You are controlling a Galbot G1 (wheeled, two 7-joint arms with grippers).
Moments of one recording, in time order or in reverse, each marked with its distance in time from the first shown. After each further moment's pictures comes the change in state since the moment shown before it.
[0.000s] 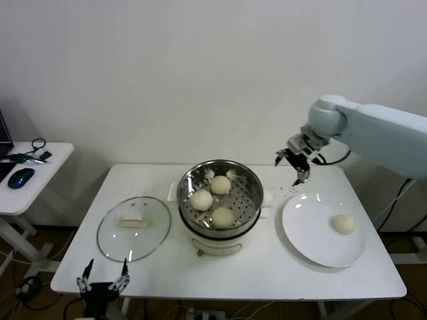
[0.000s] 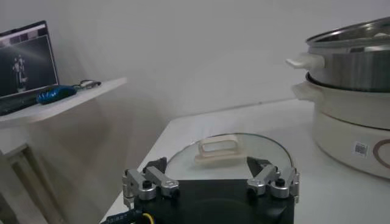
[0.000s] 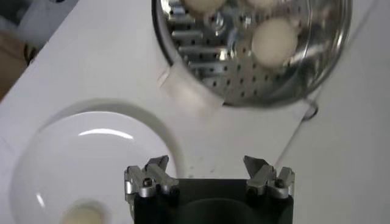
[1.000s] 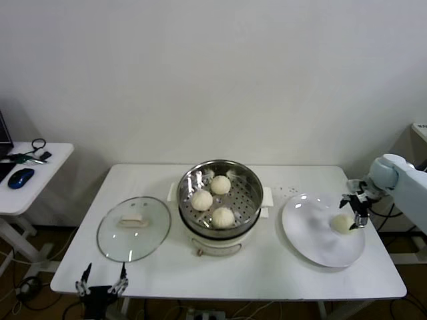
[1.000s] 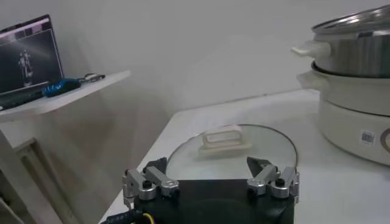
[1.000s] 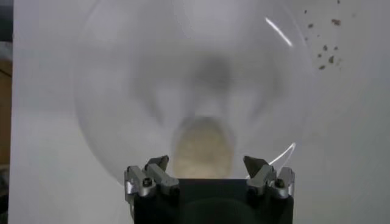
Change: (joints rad) left arm 0.002 -0.016 -0.005 0.017 0.020 0.003 -0.012; right arm -0.612 -0.109 0.579 -0.394 -0.341 0.045 -0.058
